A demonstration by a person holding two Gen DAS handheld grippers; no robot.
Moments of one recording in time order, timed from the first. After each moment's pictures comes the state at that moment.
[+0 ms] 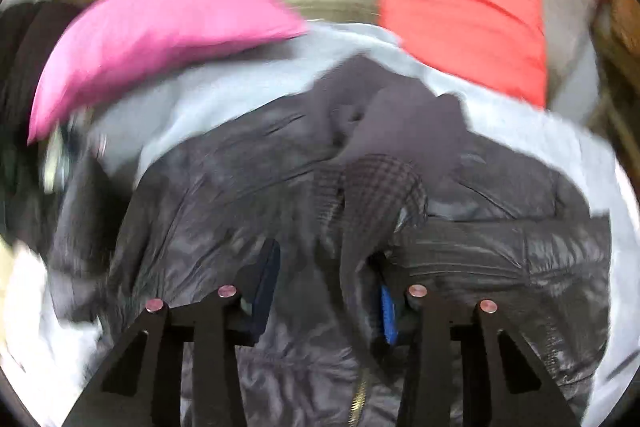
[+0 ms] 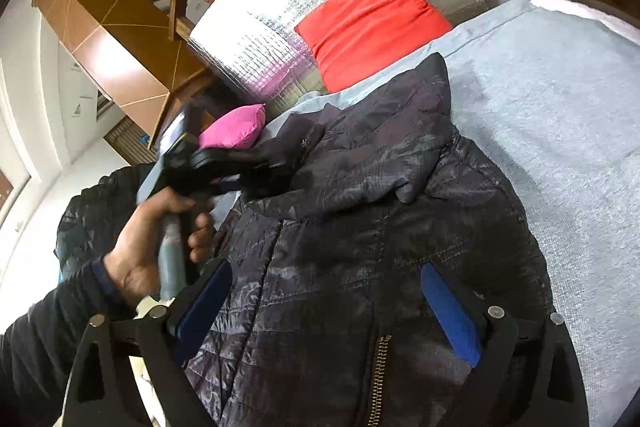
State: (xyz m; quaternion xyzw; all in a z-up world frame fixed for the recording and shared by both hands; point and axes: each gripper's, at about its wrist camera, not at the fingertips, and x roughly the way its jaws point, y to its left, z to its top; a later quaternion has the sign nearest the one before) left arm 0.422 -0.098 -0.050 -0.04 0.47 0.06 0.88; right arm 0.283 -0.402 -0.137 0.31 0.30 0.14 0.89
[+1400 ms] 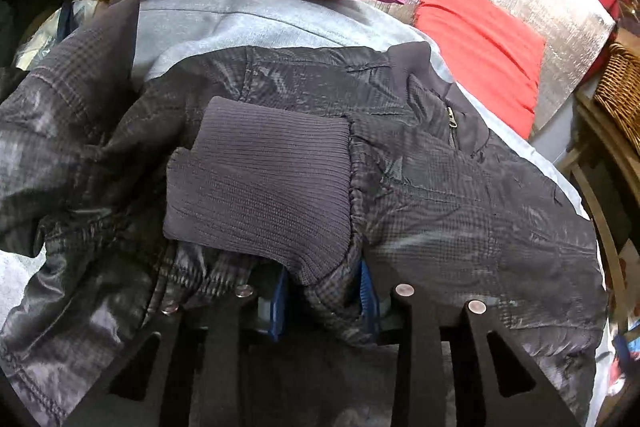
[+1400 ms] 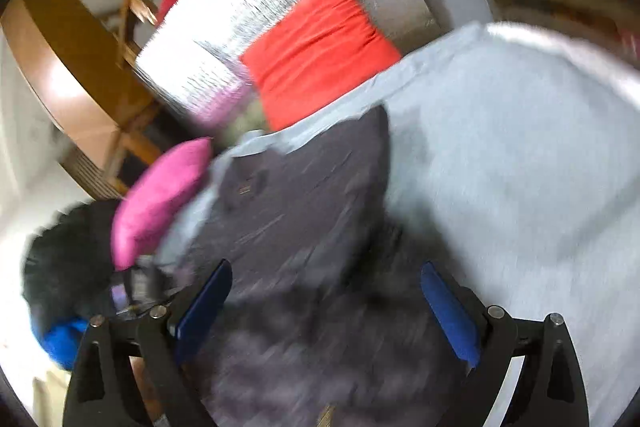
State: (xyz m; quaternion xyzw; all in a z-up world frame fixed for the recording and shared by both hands) left arm 0.375 -0.008 -0.133 -0.15 0.41 -0.01 0.90; right arm 0.346 -0.451 -0.109 0.29 0.31 0.02 0.91
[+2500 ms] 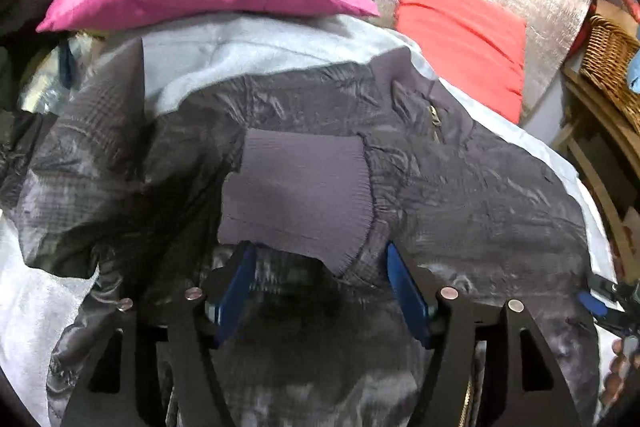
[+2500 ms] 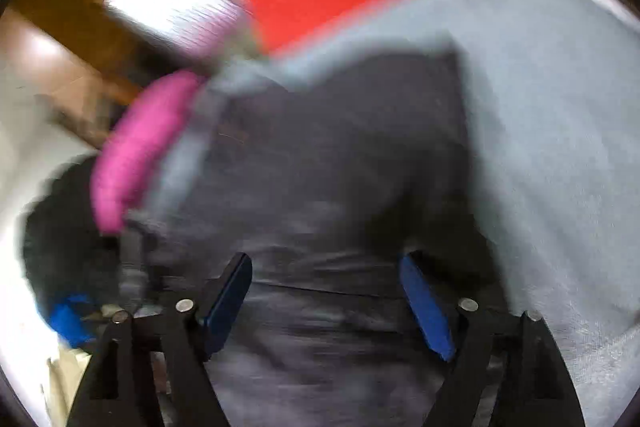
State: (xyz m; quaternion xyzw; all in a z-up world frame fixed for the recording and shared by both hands) left arm 0.353 -0.001 -0.108 -0.11 0.42 -0.02 0.90; right arm 0.423 -0.435 -0.160 0.30 0.45 0.07 0.84
